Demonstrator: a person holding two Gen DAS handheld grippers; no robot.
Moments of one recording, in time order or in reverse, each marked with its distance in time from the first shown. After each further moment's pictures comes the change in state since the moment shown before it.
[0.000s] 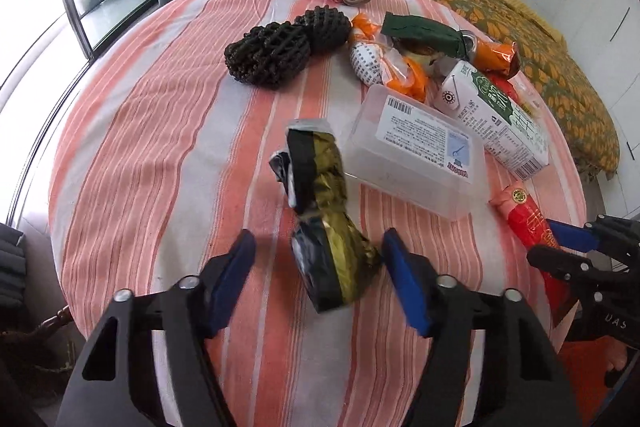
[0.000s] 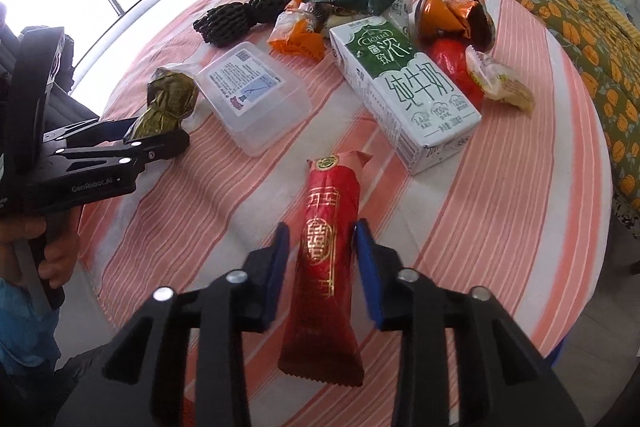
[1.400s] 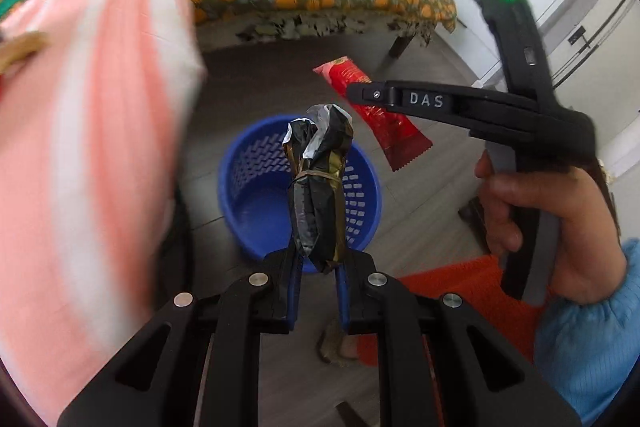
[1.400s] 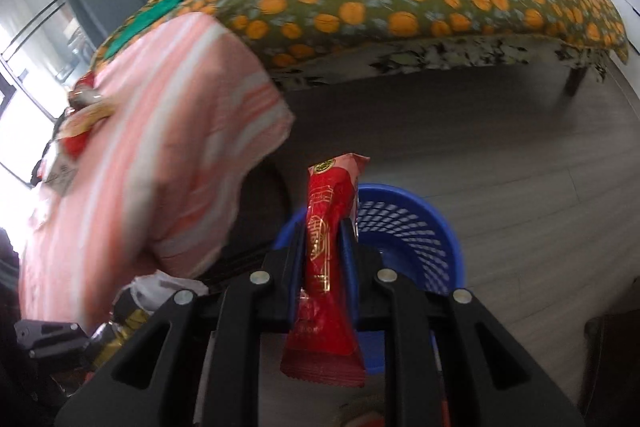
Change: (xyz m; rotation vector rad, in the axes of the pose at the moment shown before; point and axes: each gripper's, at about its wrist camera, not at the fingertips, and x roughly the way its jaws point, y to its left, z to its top) left arm 0.060 -0.398 -0.110 0.501 0.173 -0.458; right arm -0.072 -0.308 -0.191 0.610 -0.215 -0.217
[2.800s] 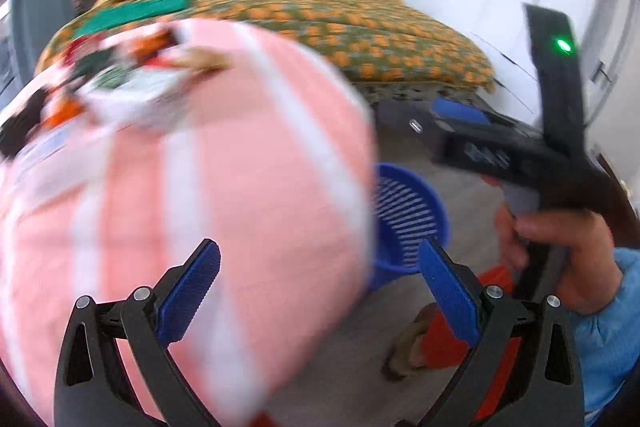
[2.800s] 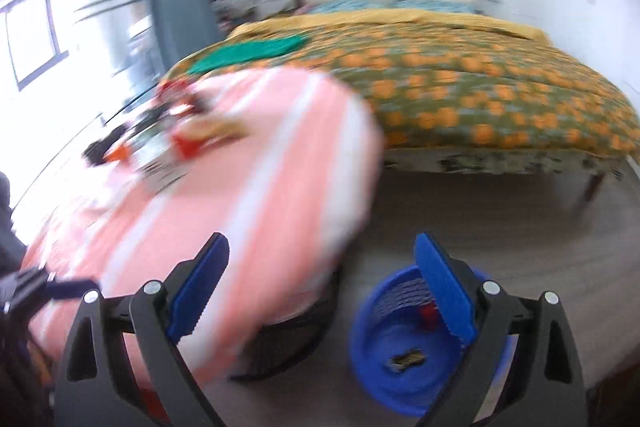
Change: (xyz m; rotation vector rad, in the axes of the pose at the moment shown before) left arm -0.142 0.108 -0.089 -0.061 -0.289 0.202; right arm -0.048 0.157 -0.040 -0.265 -0.292 0.090
